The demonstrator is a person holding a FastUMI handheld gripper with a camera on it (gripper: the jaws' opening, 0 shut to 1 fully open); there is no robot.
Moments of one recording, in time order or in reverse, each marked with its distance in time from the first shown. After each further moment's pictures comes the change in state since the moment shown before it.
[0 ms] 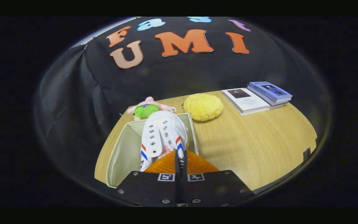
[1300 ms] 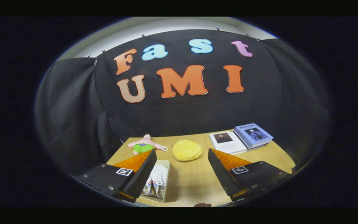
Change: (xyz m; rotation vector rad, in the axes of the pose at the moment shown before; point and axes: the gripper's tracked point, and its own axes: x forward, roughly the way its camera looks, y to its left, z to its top) arm -0.145 -0.085 0.193 -0.071 -0.410 -0.004
